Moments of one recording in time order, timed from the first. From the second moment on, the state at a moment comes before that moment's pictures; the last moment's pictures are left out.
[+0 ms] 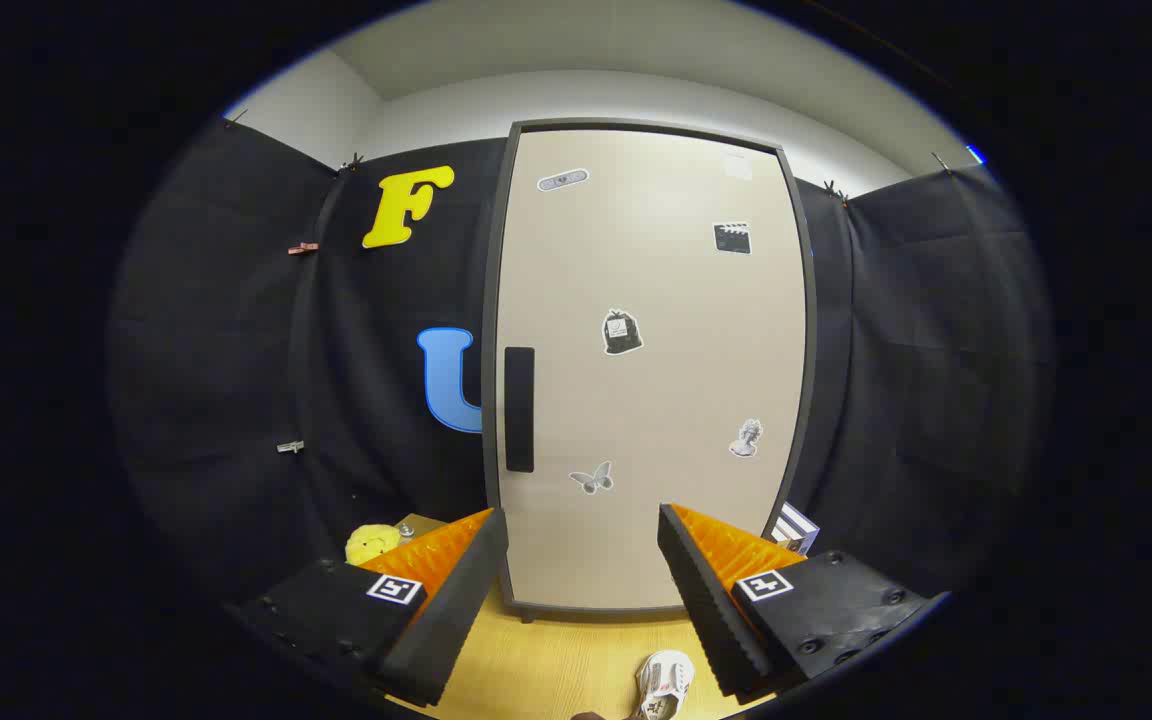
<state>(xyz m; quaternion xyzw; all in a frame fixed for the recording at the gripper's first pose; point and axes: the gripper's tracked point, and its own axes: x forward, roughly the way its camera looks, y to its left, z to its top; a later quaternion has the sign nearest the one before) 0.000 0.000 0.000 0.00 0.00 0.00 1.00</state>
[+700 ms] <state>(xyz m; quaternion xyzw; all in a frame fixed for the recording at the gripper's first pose) 0.006 -0.009 -0.010 0.01 0.02 0.00 1.00</state>
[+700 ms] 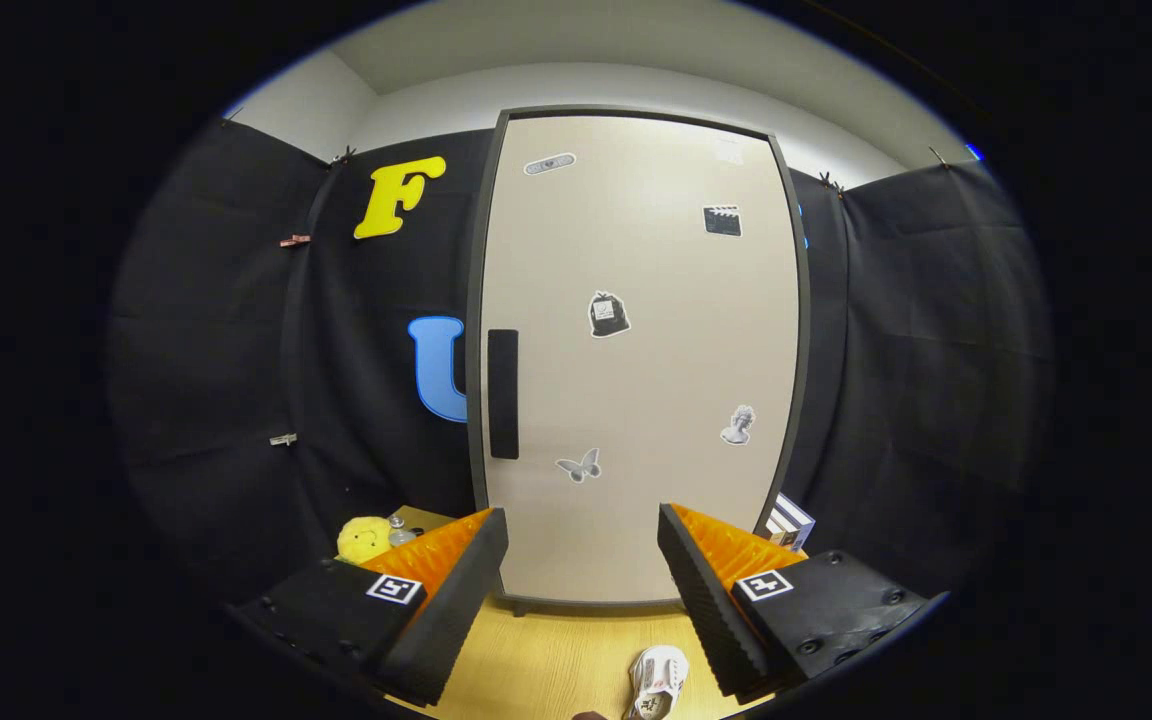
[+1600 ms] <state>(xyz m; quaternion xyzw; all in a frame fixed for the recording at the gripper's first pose) 0.067 0.021 0.041 0.03 -0.02 0.00 1.00</state>
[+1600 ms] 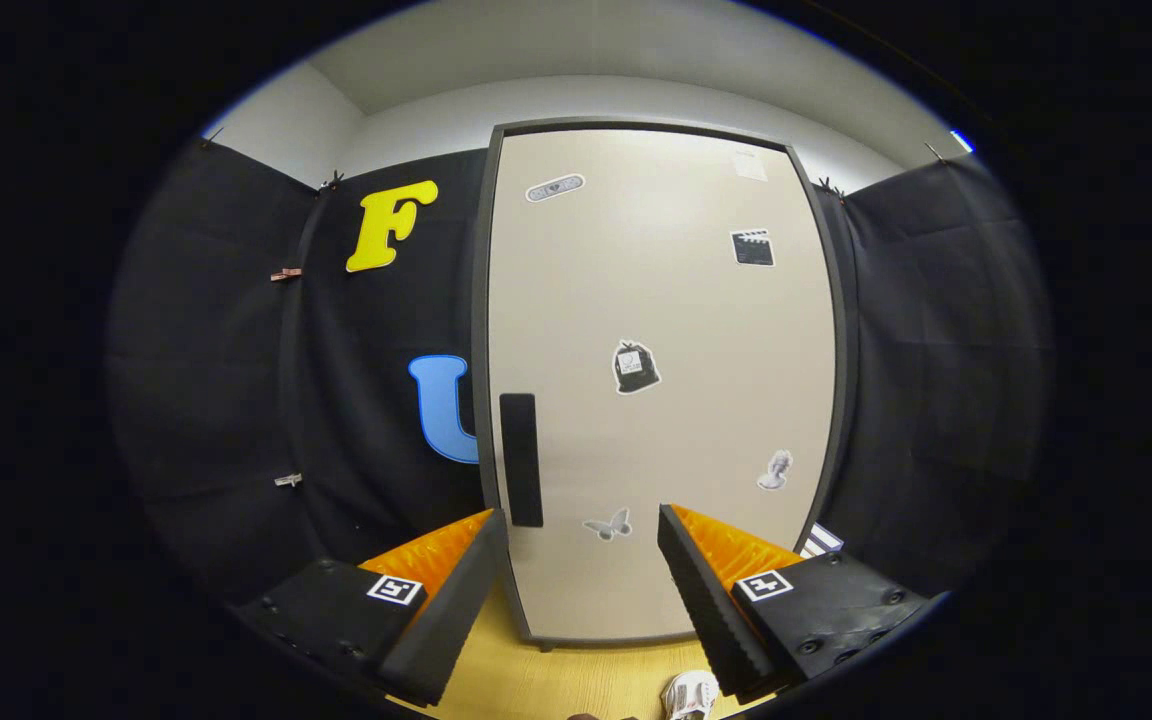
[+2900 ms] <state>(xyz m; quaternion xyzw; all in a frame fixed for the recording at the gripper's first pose) 0.203 0.070 0.031 0.03 0.01 0.01 1.00</state>
